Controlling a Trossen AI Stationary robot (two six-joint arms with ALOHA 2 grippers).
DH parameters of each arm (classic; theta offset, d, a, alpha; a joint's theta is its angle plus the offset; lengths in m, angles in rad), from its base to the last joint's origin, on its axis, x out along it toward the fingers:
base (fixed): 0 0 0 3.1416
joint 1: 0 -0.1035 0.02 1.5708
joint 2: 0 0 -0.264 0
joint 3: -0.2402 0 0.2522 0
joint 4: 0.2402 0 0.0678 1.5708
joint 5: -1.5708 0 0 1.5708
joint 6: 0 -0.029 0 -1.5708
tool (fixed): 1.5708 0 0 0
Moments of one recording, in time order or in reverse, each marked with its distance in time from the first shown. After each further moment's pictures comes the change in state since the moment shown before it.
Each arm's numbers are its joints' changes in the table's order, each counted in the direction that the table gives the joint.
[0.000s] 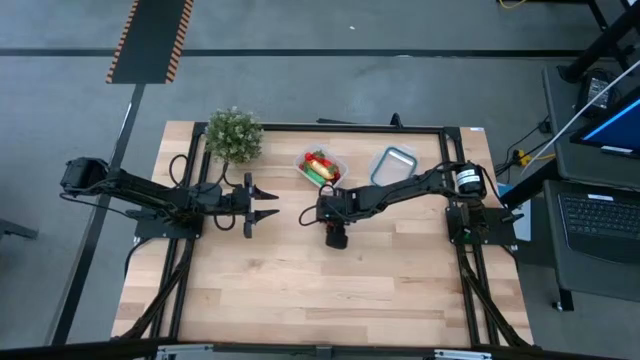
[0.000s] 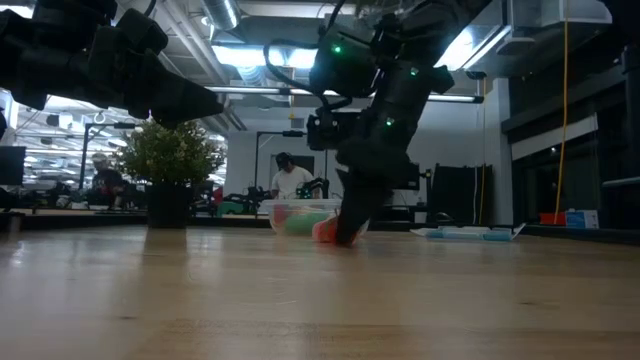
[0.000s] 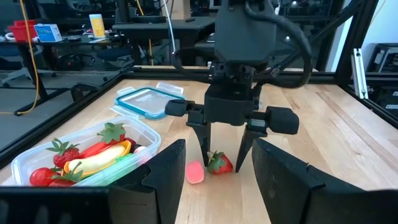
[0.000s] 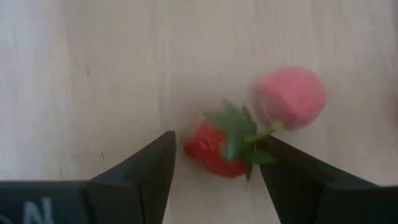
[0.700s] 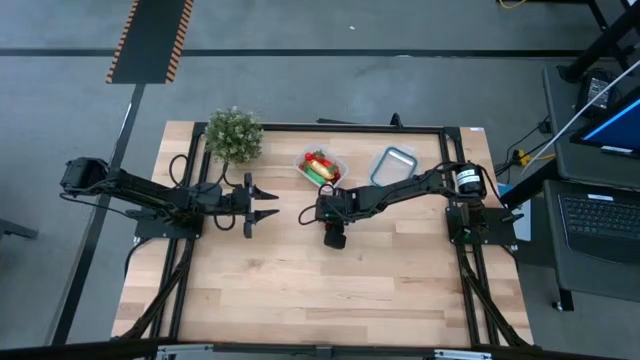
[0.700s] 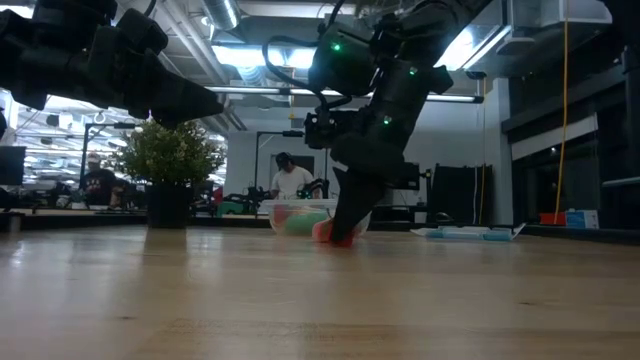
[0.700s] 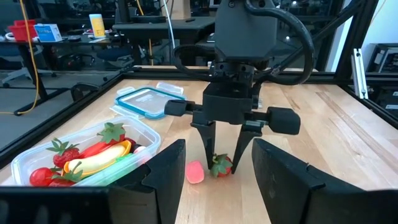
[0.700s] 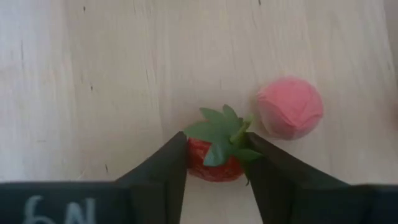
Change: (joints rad) left arm 0.000 0.000 0.000 0.000 0.000 0.001; right arm 0.000 0.001 -0.001 -0.027 0.000 -0.023
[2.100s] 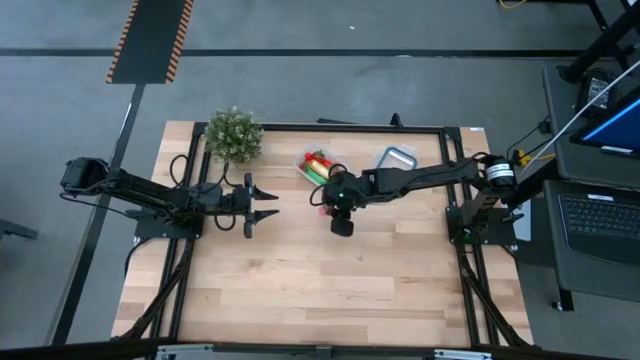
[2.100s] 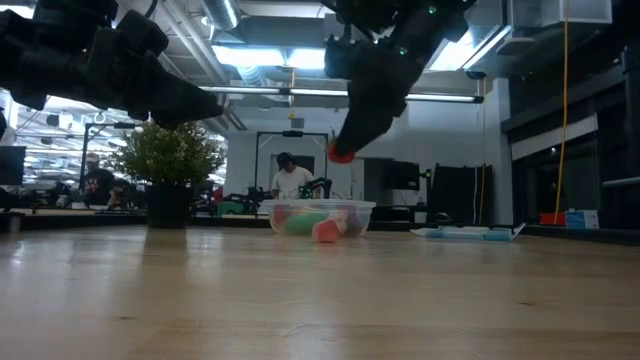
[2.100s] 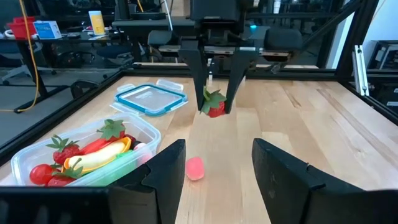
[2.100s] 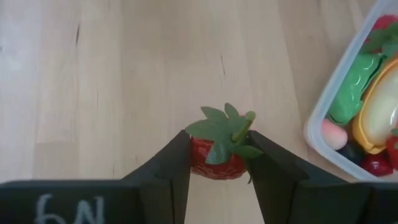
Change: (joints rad) left arm 0.000 0.000 0.000 0.012 0.000 0.001; right arm 0.045 -0.243 0.000 0.071 0.043 0.081
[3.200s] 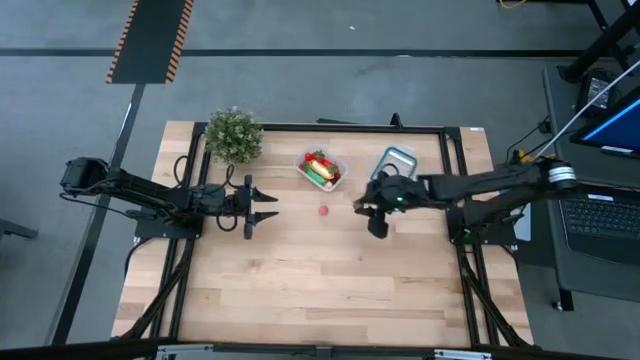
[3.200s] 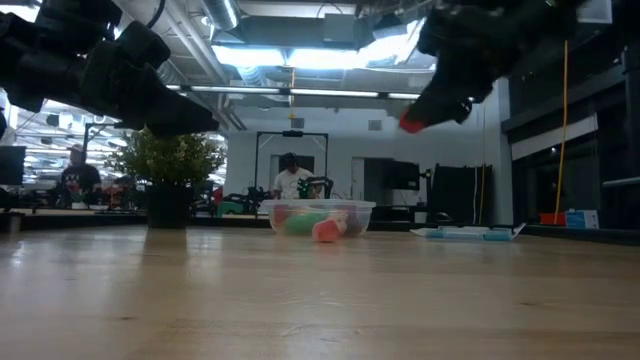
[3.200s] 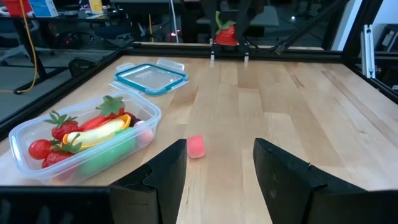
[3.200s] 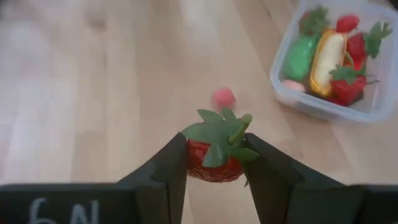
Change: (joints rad) left arm 0.000 0.000 0.000 0.077 0.000 0.027; right arm -0.036 -0.491 0.483 -0.231 -0.066 -0.158
